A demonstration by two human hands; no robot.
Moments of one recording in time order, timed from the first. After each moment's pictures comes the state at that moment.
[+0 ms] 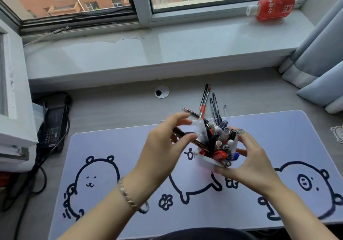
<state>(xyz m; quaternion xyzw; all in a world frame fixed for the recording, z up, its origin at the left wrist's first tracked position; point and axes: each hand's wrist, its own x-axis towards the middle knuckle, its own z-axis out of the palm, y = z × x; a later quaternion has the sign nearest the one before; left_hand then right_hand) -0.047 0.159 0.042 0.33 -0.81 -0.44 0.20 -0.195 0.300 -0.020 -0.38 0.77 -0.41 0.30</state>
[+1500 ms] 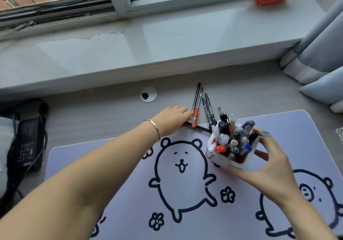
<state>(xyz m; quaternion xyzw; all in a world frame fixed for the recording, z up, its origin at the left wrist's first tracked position) -0.164 0.045 -0.101 0.05 -0.99 -0.07 -0.13 -0.241 0.299 -0.023 -0.31 0.79 -0.47 0.25</state>
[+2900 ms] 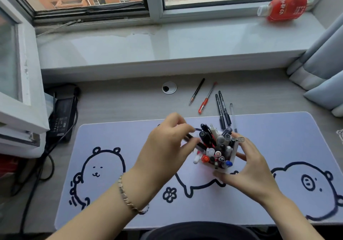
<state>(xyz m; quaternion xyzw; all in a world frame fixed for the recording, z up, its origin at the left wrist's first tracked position) -0.025 0.160 0.048 0.28 -0.90 -0.26 0.20 -0.167 0.306 -0.021 -0.39 0.78 -0.39 0.28</state>
